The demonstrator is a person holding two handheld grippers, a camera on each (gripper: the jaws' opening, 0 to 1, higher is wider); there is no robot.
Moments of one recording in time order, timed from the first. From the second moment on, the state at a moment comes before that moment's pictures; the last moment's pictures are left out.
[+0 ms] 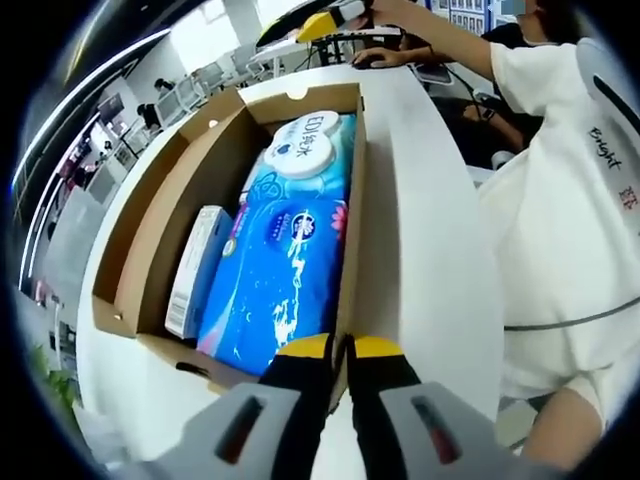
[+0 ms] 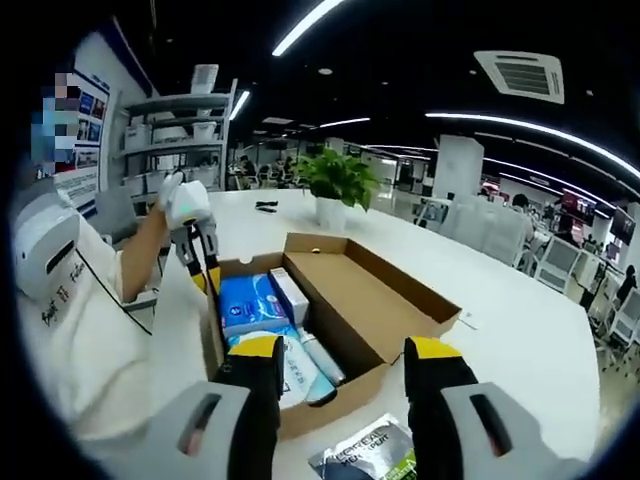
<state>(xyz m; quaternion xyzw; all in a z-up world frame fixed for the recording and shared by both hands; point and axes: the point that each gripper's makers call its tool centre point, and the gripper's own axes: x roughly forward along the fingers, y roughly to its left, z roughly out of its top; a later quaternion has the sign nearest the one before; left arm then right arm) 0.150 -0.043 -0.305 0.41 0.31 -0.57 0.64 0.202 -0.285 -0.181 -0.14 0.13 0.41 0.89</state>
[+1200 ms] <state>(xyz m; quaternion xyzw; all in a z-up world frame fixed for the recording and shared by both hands) 0.150 -0.043 -0.303 0.41 0.30 -0.58 0.64 0.199 -0.209 -0.241 -0.31 0.28 0.52 0.75</state>
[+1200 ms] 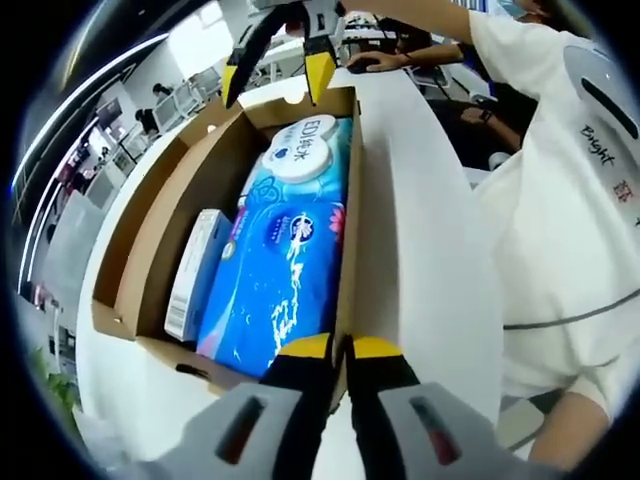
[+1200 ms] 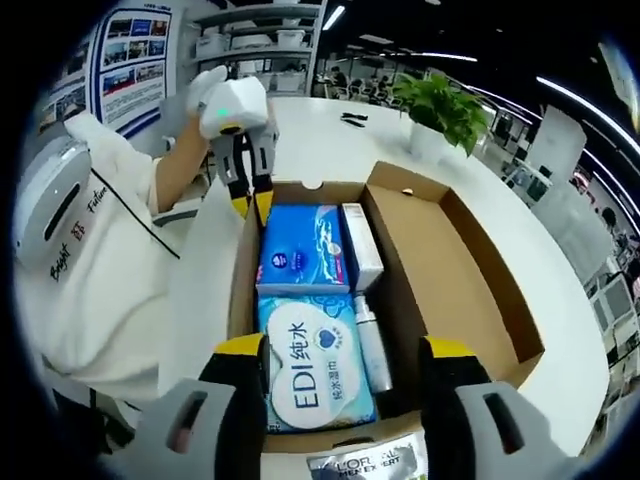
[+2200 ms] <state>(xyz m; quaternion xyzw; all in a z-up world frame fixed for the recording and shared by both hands) 0.152 -0.044 -0.304 0.40 0.32 -0.56 0.65 0.187 -0.203 -0.294 -0.35 0.39 0.55 0.65</state>
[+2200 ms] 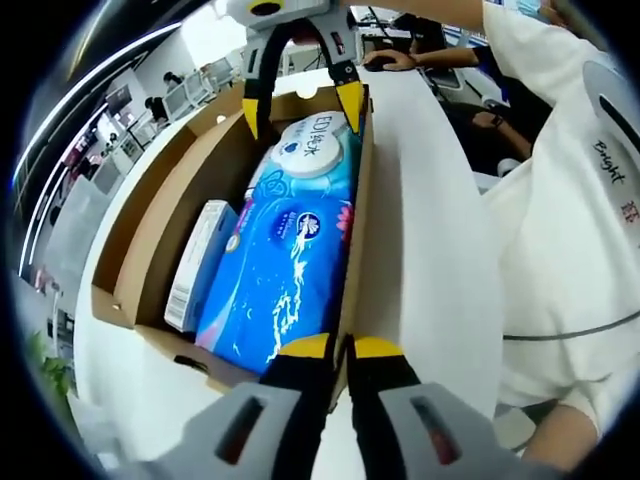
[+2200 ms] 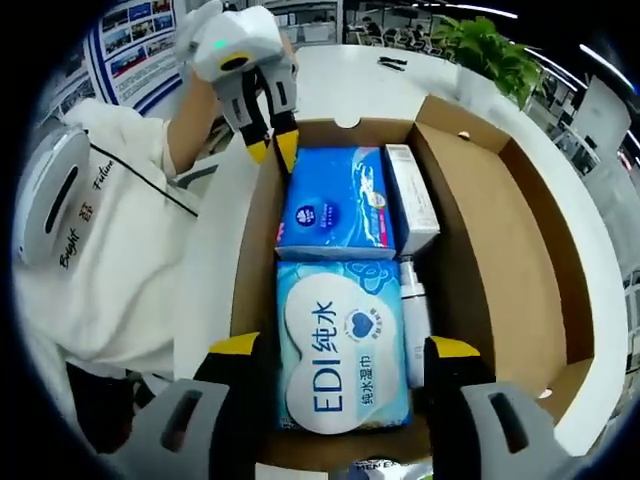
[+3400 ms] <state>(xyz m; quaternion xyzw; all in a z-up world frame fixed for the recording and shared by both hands) 0.152 -0.042 -0.305 0.39 0.35 -0.55 0.65 0.177 -0.197 -0.329 -0.44 0.45 0.51 0.59</state>
